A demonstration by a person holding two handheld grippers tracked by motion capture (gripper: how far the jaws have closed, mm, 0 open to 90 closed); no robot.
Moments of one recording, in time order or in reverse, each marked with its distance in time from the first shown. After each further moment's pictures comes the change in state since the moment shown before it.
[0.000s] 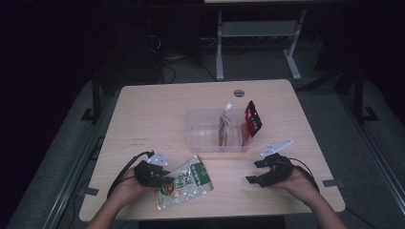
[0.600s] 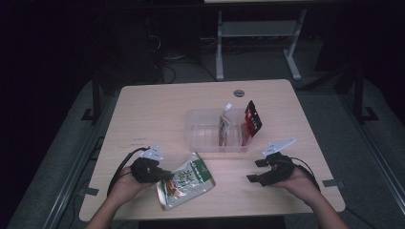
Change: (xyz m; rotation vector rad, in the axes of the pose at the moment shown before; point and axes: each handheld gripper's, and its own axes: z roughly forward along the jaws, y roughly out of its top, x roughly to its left) left arm 0.002 0.006 -0.017 -0.105 -0.097 -0.067; right arm -0.003 0.000 -0.003 -0.020 0.010 0.020
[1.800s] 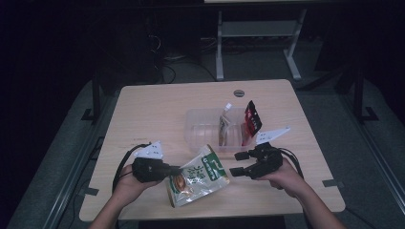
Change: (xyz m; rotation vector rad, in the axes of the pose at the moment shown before) left arm -0.031 0.030 -0.022 -0.178 -0.042 0.092; right arm 0.024 0.050 -0.004 -0.207 0.317 -0.018
